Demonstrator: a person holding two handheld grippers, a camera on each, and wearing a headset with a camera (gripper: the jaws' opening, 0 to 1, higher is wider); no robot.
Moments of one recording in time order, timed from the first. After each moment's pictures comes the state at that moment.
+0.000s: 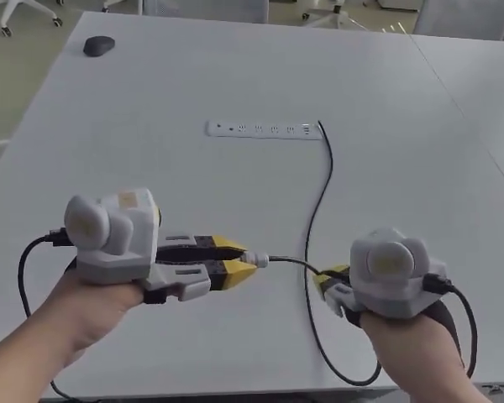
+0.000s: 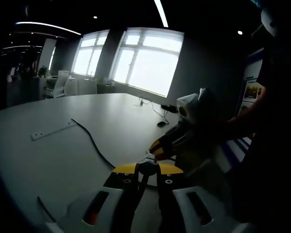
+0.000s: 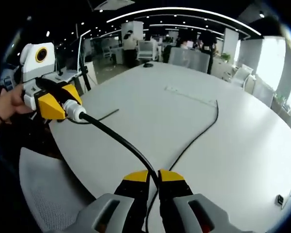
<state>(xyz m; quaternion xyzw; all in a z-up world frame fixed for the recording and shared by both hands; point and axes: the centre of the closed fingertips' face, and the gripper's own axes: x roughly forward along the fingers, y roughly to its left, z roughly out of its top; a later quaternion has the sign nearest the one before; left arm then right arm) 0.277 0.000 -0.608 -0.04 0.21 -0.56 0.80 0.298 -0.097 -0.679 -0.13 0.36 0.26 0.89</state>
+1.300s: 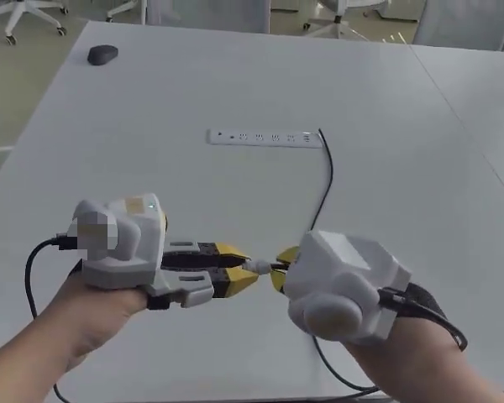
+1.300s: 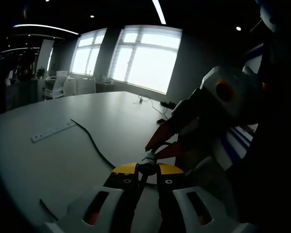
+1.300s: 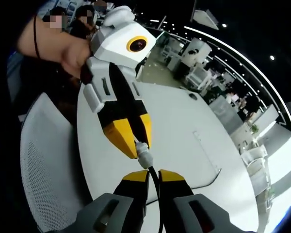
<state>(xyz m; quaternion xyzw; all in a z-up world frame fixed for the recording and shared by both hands) 0.274 -0.005 -0.607 -0.02 0.21 -0.56 0.80 0.279 -0.018 -0.616 -0.37 0.23 0.41 0.80</state>
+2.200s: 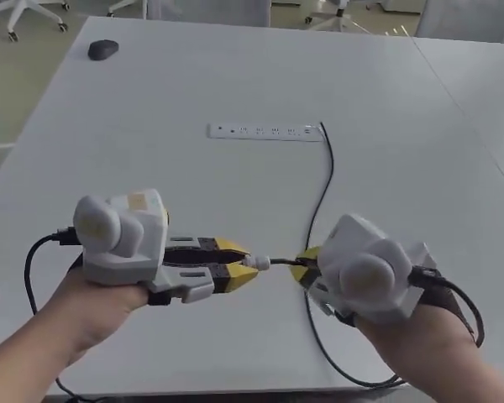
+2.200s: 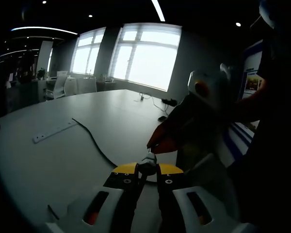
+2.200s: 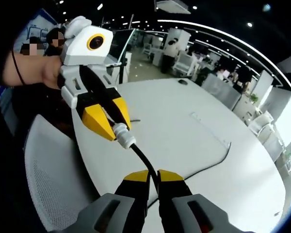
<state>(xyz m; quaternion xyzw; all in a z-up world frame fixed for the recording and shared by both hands) 0.269 -0.007 -0.610 -0.01 0.21 -0.56 0.80 0.284 -0.056 -0.637 -0.24 0.30 0.37 0.85</state>
